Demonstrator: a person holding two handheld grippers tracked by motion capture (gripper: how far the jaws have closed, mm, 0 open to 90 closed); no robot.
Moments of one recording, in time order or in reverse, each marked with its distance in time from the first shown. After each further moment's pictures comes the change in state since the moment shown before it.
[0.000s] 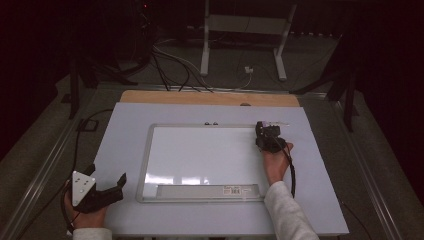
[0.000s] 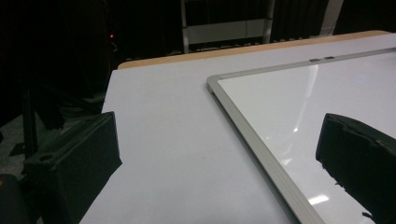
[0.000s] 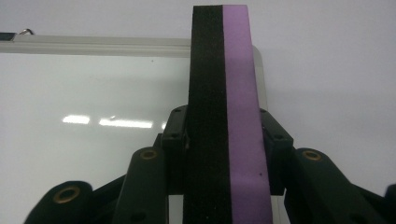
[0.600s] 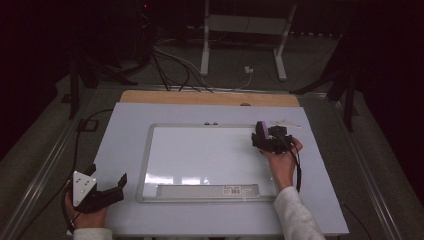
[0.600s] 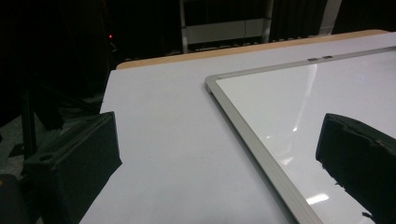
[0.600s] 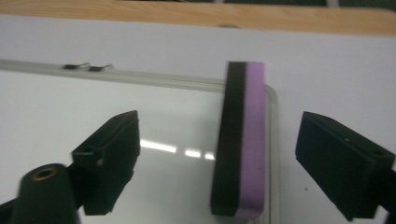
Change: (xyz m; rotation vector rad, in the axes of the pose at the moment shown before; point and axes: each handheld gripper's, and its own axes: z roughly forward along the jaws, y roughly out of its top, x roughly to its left) left arm -0.002 0.000 0.000 0.001 -0.005 0.005; right arm -0.007 0.003 -0.045 -0.147 0.163 -0.067
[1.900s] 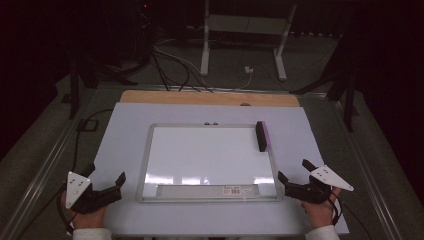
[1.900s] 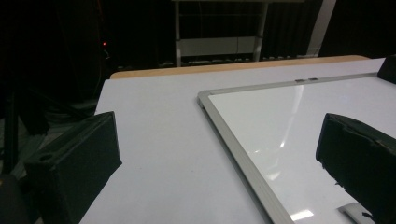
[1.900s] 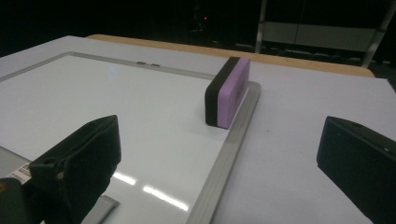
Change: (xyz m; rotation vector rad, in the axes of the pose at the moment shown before) left arm 0.003 0.005 -0.005 -0.057 -0.035 -0.062; right arm -0.050 -0.105 -0.111 -0.317 0.176 -0.125
